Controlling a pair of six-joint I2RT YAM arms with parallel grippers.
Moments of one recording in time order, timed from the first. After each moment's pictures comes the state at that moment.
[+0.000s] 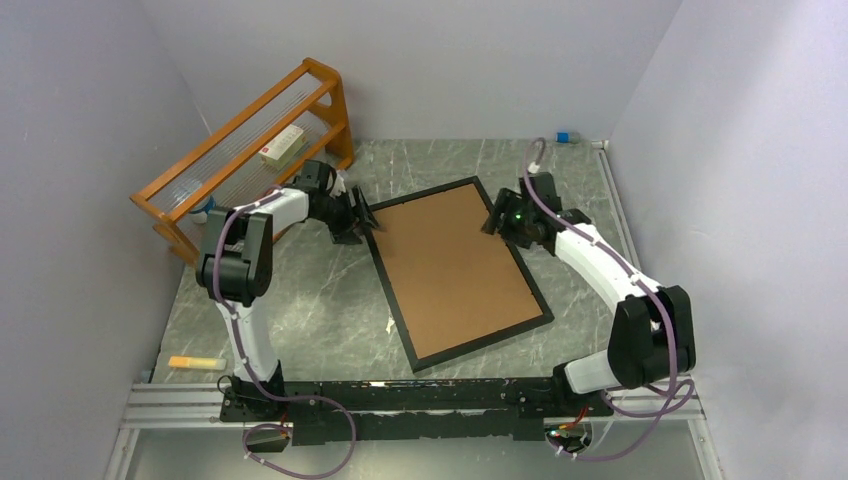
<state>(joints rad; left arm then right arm) -0.18 2.00 1.34 -0.38 0.54 -0.56 0.25 1.41 1.00 -0.45 -0.03 0.60</state>
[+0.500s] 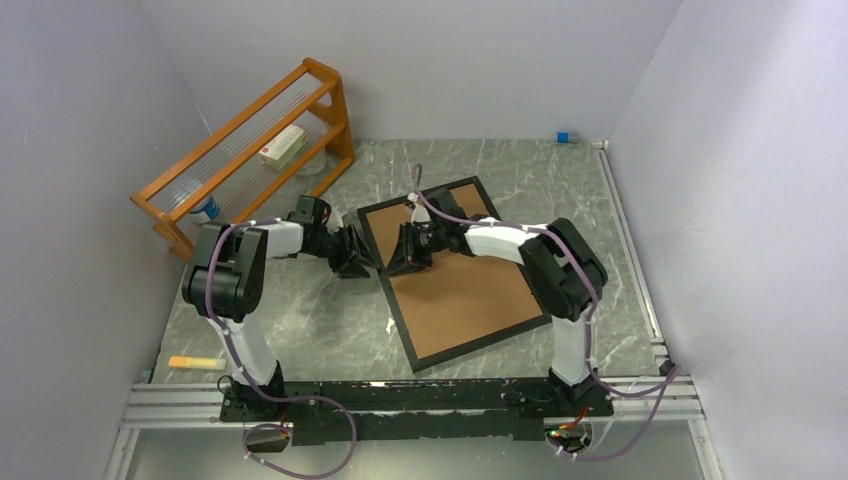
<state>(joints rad) -0.18 1.84 0.95 -0.24 0.72 -0.63 0.63 1.93 1.18 -0.07 -0.68 0.73</state>
